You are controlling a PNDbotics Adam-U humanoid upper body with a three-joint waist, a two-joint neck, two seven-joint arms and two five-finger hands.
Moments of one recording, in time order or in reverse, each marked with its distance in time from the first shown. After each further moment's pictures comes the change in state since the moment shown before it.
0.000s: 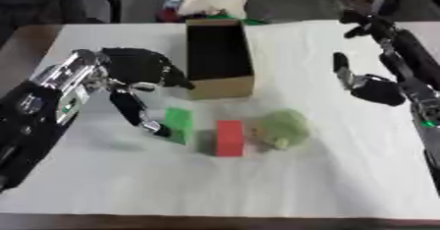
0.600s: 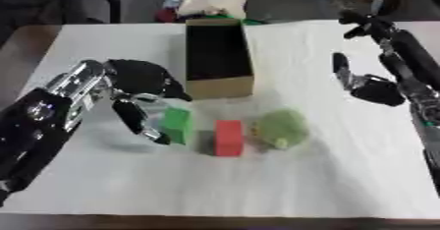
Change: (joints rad) left arm 0.004 -0.018 -0.014 0.069 -0.075 -0.014 0.014; right arm 0.000 0.000 0.000 0.000 0.000 0.000 0.000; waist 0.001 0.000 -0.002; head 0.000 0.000
